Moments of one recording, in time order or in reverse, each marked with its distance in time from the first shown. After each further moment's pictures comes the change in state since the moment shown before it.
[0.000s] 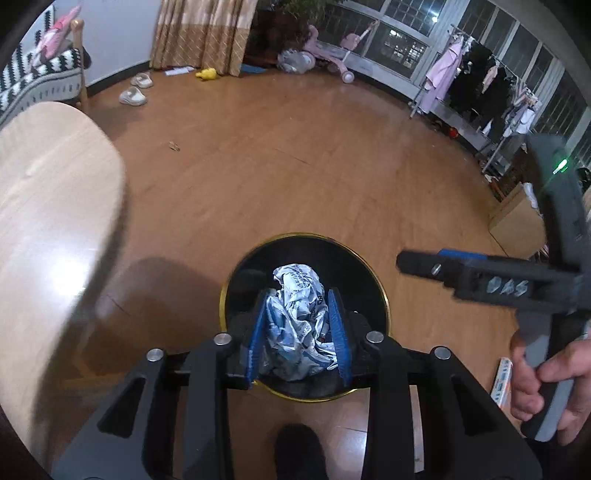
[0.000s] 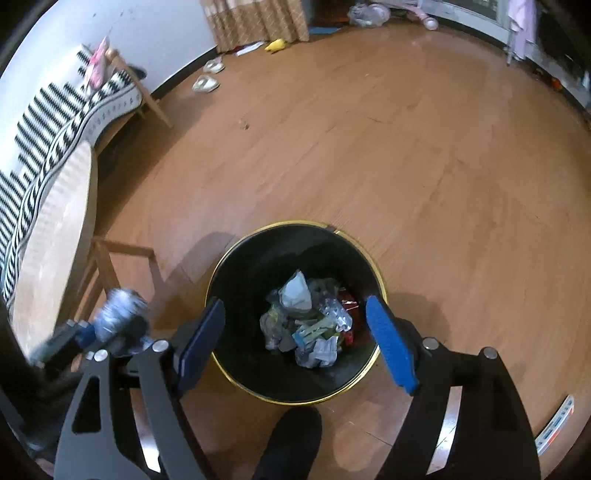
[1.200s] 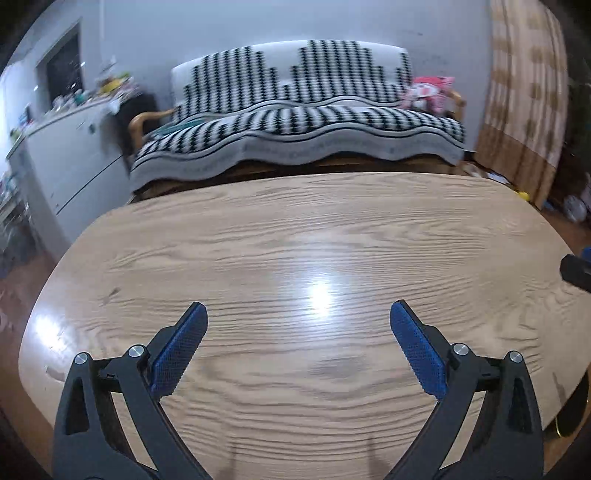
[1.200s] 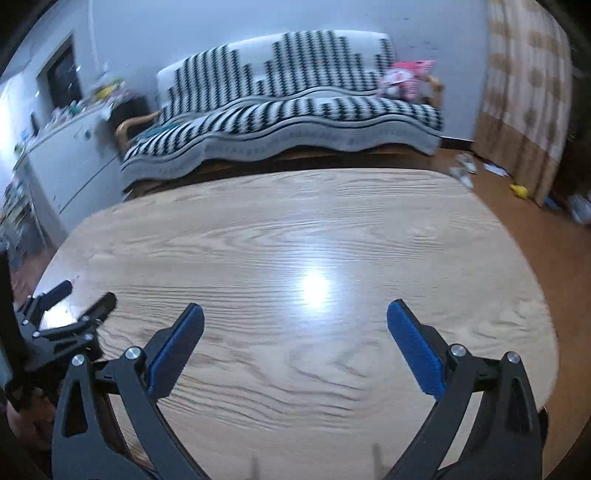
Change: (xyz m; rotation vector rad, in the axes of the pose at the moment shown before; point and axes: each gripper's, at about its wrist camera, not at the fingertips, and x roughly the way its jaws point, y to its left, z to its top) left arm -0.414 0.308 -0.224 -0.636 -0.335 0.987; right arm -0.070 0.534 -0.139 -0.817 -0.204 0.415
